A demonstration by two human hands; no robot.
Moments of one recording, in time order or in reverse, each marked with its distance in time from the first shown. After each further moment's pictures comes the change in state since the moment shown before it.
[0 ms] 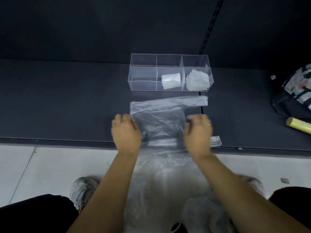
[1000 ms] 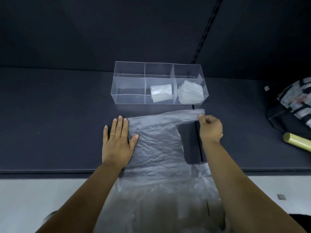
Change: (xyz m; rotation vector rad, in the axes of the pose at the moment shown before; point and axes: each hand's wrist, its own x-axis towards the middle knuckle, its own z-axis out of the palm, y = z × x) left_hand 0.044 -0.032 0.075 0.347 -0.363 0.329; right_hand 0.111 0.057 0.026 0.324 0.007 0.630
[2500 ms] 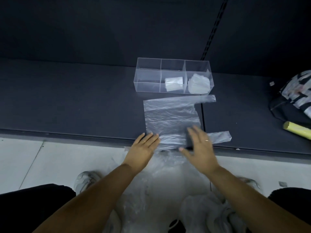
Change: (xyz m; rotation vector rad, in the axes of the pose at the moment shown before) left_hand -0.114 0.018 -0.021 0.060 0.044 0.528; right_hand -0.124 0.078 -0.043 -0.486 -0.395 -0.812
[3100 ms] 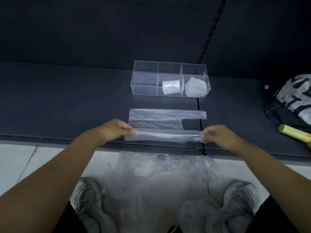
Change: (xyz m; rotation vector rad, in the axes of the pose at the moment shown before) left_hand 0.031 -0.102 -0.072 -1.062 -0.354 -0.630; right_hand 0.052 0.043 -0.084 0.538 -0.353 0.231
